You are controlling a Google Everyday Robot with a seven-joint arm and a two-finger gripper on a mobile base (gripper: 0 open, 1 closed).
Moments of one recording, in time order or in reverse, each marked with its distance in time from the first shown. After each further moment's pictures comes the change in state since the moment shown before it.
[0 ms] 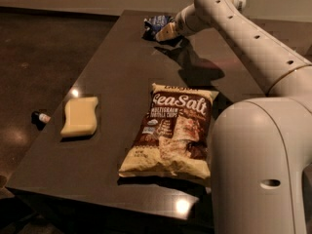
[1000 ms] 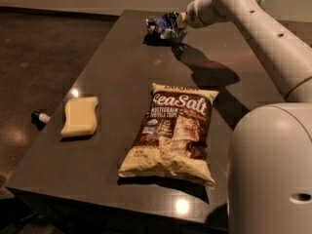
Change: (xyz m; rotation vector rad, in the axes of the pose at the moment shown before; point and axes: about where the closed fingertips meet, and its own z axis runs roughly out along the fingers) arm -0.019 -0.012 -0.036 -0.028 -0.088 0.017
